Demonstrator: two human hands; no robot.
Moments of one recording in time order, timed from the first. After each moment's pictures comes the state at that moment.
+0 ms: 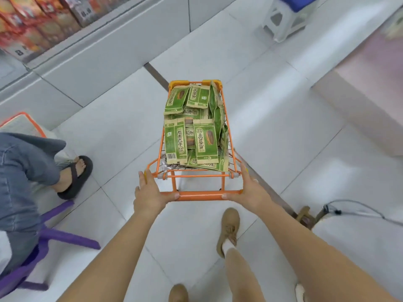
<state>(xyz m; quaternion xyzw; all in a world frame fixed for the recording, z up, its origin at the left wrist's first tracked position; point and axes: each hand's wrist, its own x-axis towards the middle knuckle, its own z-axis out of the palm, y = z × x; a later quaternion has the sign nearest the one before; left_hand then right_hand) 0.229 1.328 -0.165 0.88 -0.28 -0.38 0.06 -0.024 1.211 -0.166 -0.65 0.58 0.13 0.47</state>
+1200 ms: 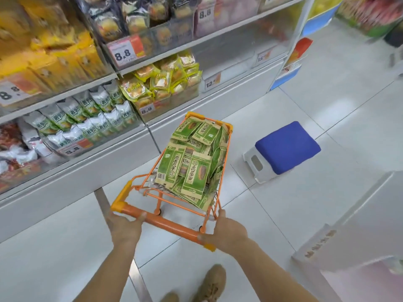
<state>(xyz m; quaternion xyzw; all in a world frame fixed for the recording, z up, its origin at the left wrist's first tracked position) 0.356 0.495 -0.174 0.92 0.03 -0.29 0.26 0.144 0.363 -0.143 -0.75 0.47 0.31 0.35</state>
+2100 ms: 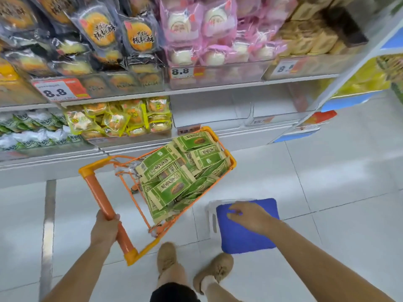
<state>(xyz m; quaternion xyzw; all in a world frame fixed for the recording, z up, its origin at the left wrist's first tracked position) 0.315 0.173 -0.170 0.85 0.24 -0.33 0.34 0.124 -0.159 -0.108 -0.78 0.34 0.37 0.36</state>
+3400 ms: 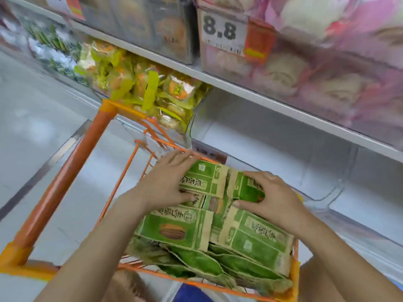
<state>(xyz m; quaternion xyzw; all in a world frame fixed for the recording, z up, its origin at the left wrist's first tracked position) 0.380 -0.117 -0.263 0.95 -0.18 -0.20 0.14 0.359 -0.384 -0.263 -0.94 -0.08 0.24 0.23</state>
